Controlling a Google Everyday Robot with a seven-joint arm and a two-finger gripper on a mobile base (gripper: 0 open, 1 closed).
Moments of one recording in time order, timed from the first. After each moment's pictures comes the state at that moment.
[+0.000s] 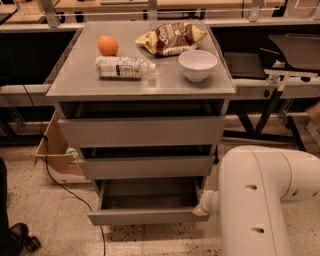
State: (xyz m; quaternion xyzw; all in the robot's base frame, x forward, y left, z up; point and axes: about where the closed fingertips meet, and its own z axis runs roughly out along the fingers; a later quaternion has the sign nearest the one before) arm 0.591 -0.194 0.254 -0.55 0.80 -0.02 0.24
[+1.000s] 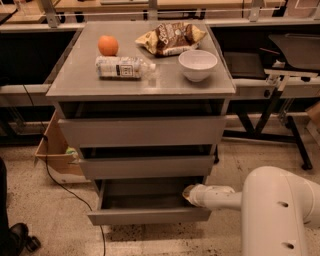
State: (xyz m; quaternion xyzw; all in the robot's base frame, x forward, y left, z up) arm 0.650 -0.147 0.248 -0.53 0.78 0.01 0.34
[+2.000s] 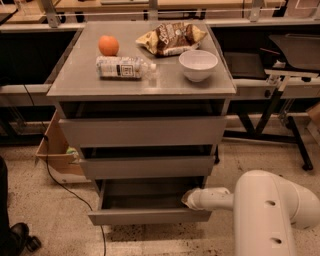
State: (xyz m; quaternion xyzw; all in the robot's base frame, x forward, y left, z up) arm 0.642 -0.140 0.202 -0.53 0.80 0.03 0.29
